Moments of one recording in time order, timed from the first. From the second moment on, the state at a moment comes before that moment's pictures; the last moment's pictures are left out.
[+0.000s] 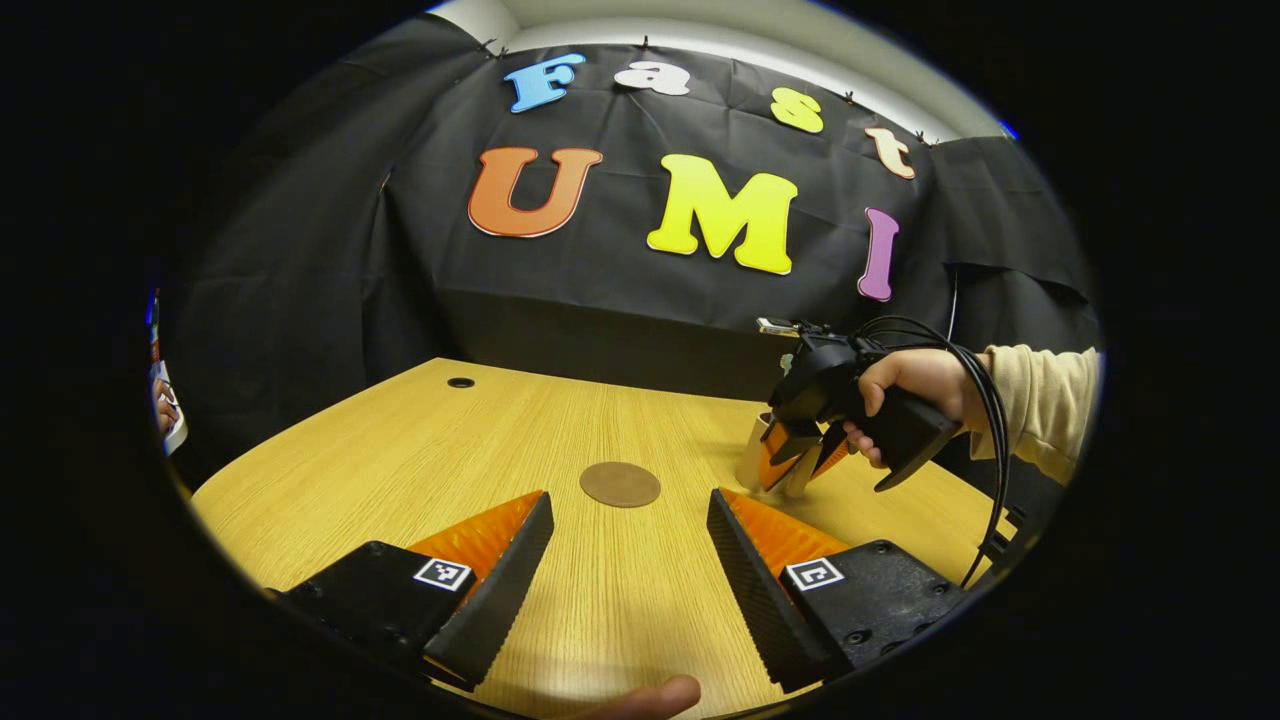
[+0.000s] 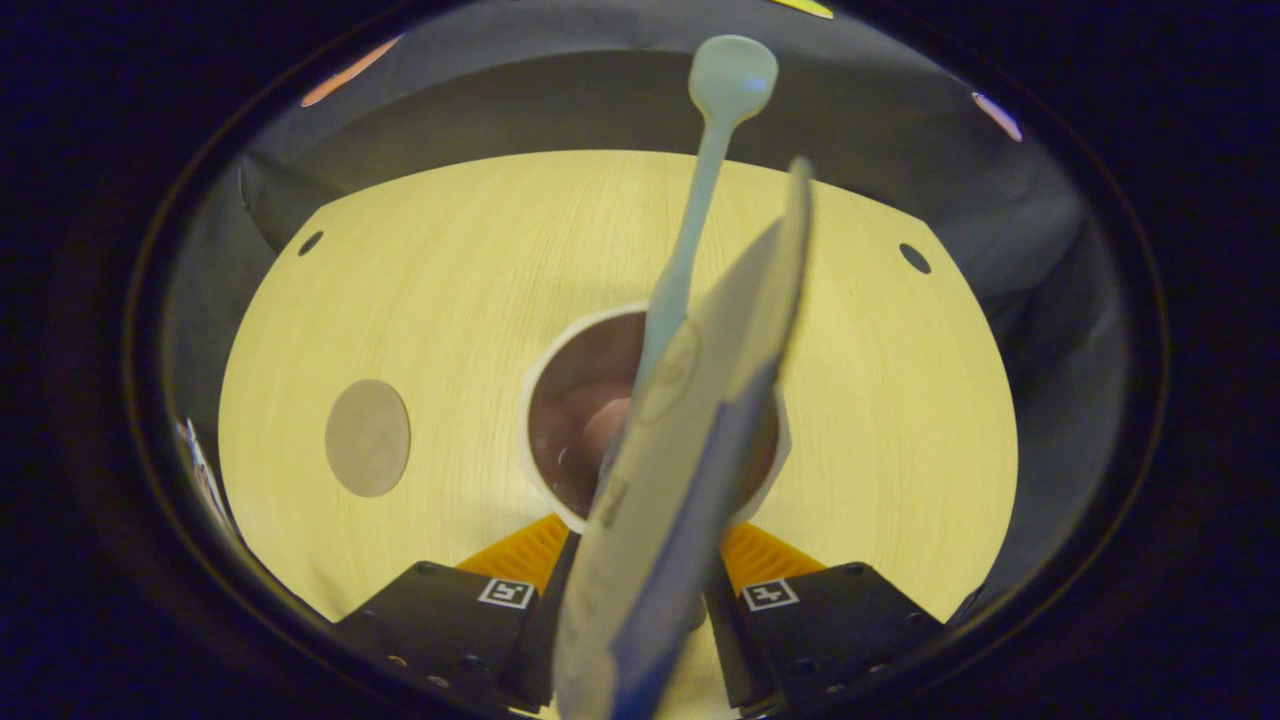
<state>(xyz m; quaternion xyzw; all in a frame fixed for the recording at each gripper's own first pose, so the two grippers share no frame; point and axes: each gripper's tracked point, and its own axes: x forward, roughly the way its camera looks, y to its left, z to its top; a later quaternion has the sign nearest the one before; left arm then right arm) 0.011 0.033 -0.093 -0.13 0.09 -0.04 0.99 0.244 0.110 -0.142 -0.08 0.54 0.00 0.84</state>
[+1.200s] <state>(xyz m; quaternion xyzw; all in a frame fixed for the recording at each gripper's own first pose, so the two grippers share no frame) -0.008 0.038 -0.088 -0.14 0.09 -0.04 0.99 0.237 0.116 -0.120 -0.09 0.49 0.04 0.87</state>
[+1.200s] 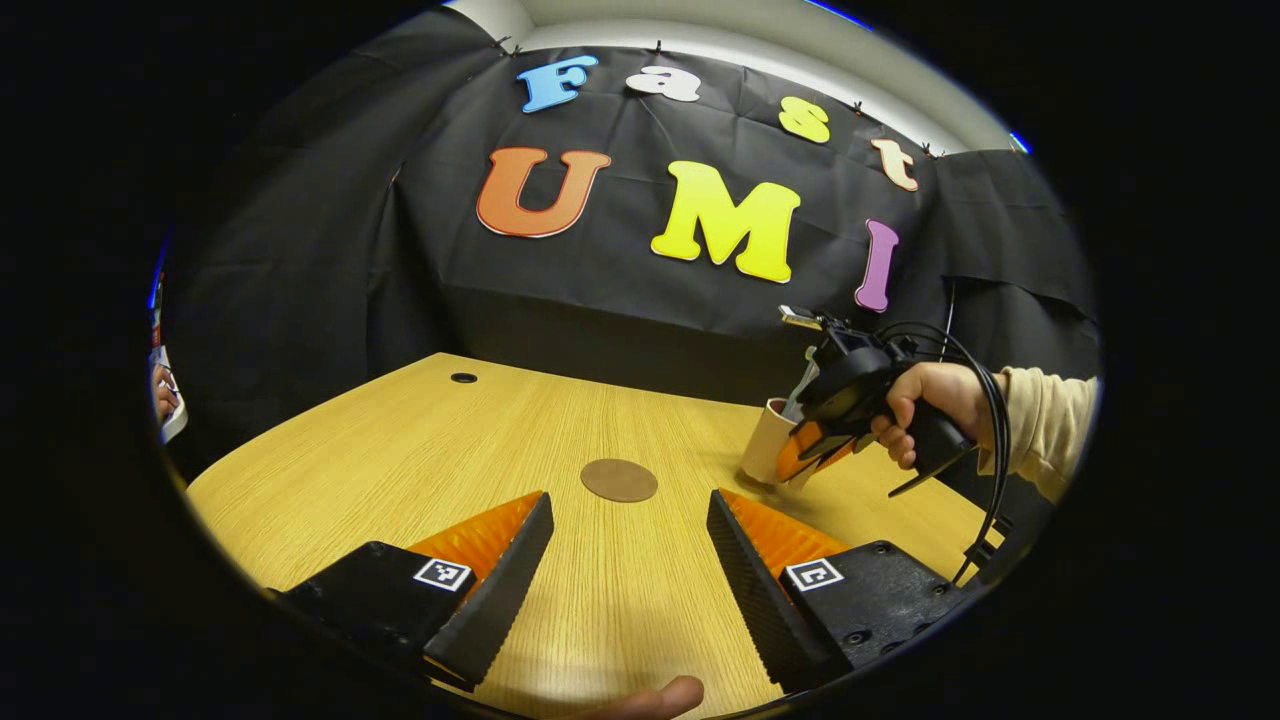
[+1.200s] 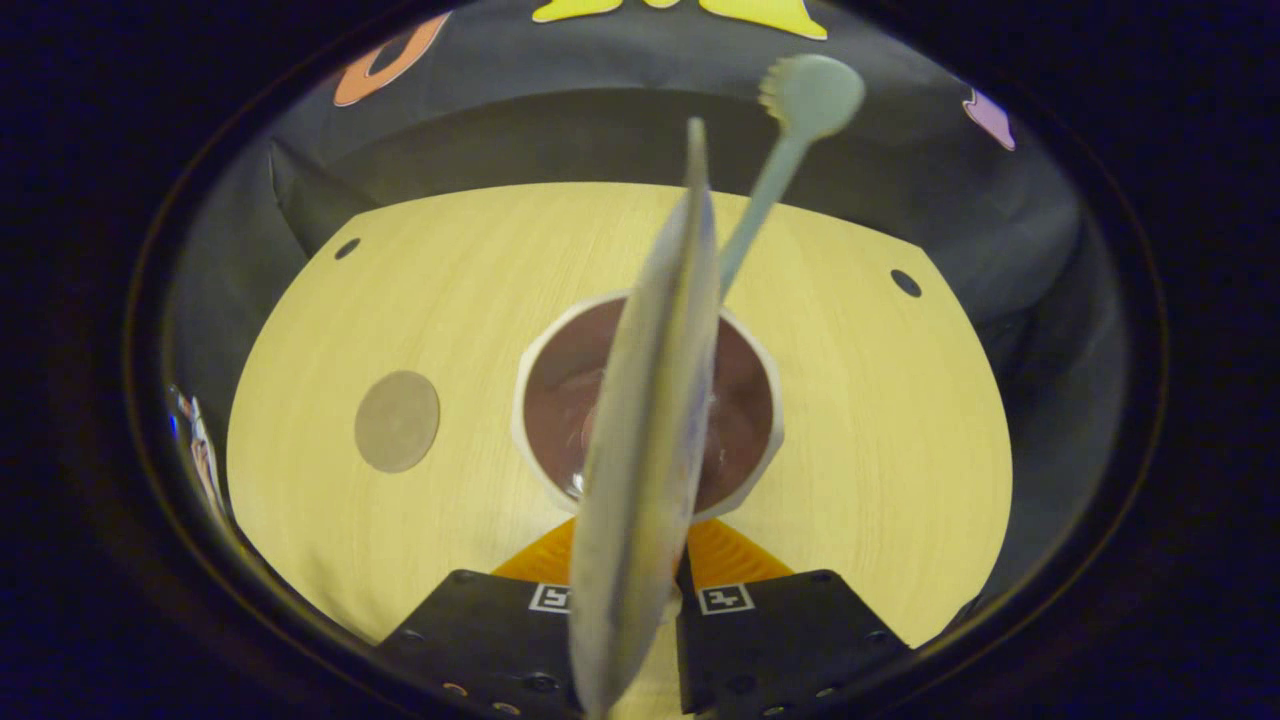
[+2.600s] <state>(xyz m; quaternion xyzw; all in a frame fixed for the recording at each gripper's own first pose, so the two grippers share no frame) -0.040 0.071 -0.087 -0.06 0.02 -0.03 1.00 0.211 0.301 -0.158 -0.20 0.51 0.16 0.82</state>
